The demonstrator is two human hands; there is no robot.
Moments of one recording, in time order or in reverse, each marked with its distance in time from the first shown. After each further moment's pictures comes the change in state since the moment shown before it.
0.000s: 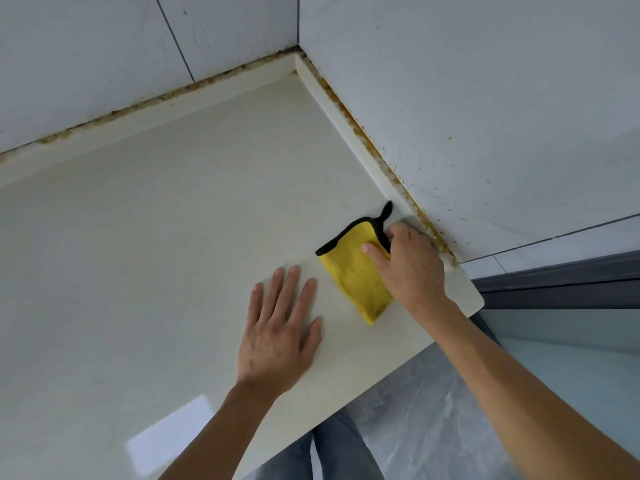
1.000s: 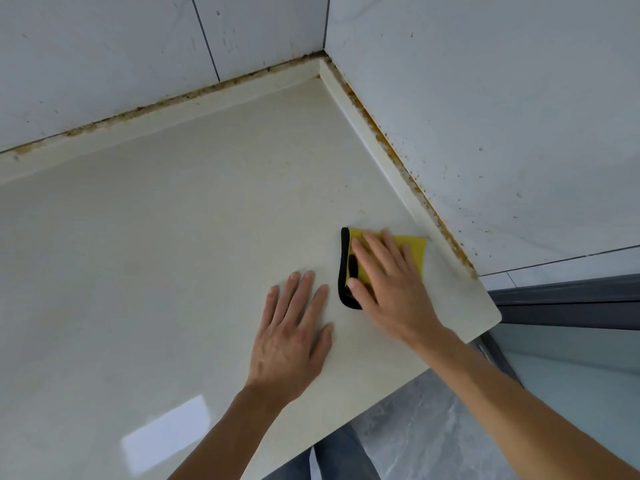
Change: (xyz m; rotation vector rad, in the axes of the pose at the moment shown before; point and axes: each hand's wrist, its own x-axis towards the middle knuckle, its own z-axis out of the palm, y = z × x) left_hand -0.001 -0.003 -0.006 -0.057 -0.011 0.001; right_hand -0.026 -0.017 0.028 -0.025 -0.136 -0.407
